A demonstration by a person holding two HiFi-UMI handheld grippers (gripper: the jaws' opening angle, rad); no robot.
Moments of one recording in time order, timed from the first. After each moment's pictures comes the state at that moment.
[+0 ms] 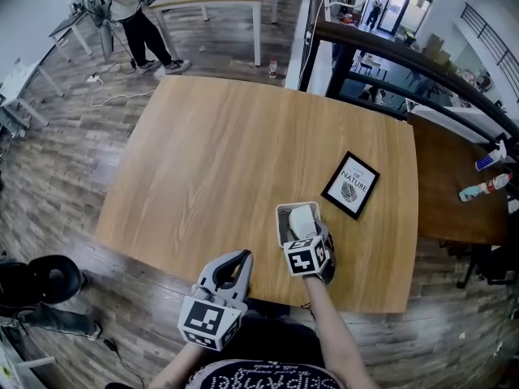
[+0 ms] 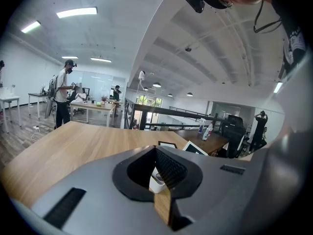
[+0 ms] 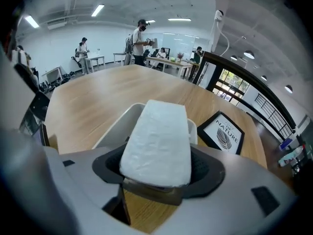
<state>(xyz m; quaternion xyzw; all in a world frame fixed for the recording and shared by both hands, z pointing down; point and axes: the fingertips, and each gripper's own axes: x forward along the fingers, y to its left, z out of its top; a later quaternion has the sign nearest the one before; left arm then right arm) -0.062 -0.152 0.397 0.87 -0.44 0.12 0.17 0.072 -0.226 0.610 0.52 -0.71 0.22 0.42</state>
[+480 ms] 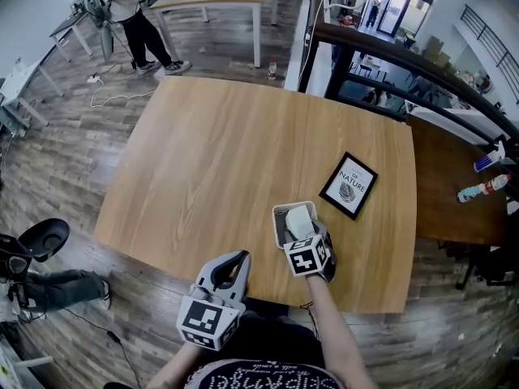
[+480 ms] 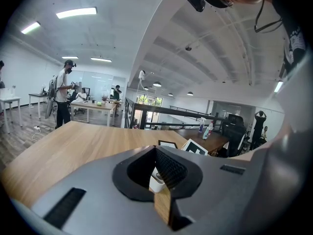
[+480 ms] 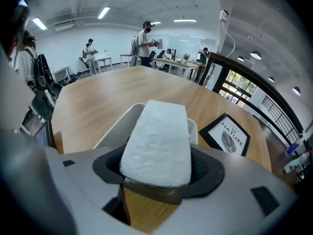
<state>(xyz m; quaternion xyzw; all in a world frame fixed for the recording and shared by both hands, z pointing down) -0.060 -0.150 0.396 0.87 -0.44 0.13 0.17 0.070 -0.226 0.608 0.49 -0.73 0.21 0.42</state>
